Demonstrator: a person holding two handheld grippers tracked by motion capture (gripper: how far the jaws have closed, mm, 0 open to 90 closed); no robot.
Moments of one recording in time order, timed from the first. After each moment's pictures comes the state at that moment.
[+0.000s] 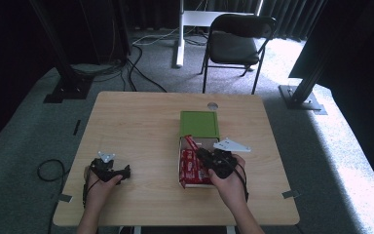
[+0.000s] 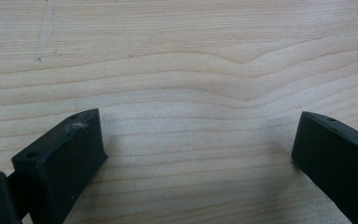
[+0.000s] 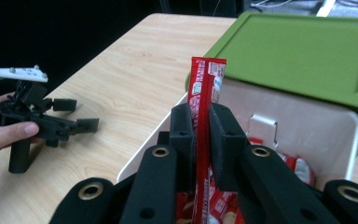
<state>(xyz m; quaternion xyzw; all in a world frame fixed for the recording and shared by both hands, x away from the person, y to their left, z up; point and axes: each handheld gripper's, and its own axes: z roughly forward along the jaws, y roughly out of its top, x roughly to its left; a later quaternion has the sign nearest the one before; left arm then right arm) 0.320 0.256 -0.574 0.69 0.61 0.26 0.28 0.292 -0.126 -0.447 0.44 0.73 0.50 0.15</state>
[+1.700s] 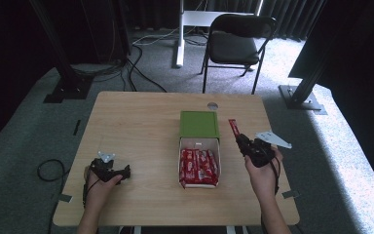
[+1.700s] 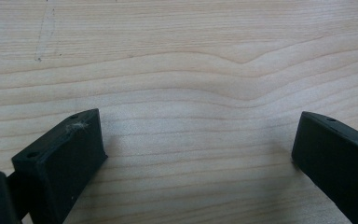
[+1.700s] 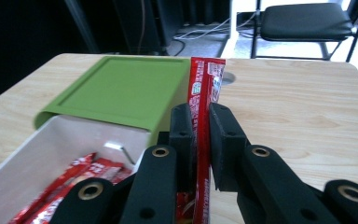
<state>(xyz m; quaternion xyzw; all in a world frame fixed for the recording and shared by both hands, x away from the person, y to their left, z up) 0.320 0.256 -0.574 0.69 0.61 0.26 0.28 0.318 -0.227 -0.447 0.52 0.65 0.48 0.27</state>
